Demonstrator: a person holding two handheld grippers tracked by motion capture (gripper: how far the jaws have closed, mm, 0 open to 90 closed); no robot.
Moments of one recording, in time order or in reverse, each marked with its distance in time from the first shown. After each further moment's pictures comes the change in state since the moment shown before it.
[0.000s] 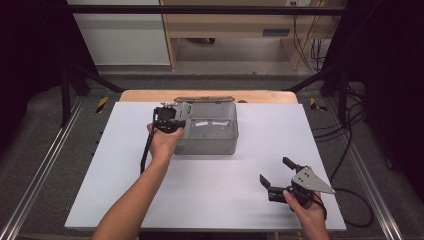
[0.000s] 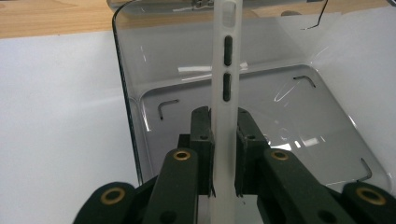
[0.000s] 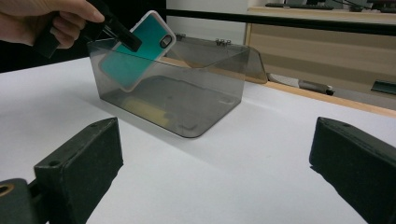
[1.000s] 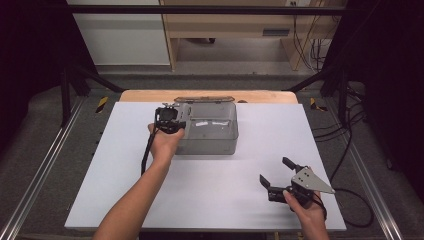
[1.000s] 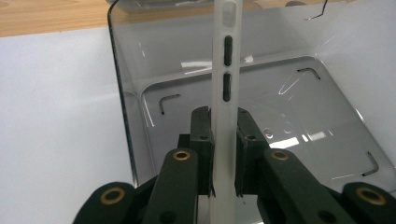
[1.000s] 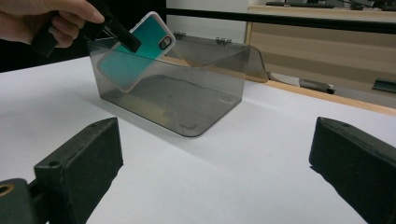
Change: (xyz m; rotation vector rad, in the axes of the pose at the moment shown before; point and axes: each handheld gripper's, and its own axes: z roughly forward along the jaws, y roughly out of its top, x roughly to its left) left arm -0.003 0.000 -0.001 0.024 0.031 0.024; right arm 0.000 0.000 0.000 0.004 0.002 0.003
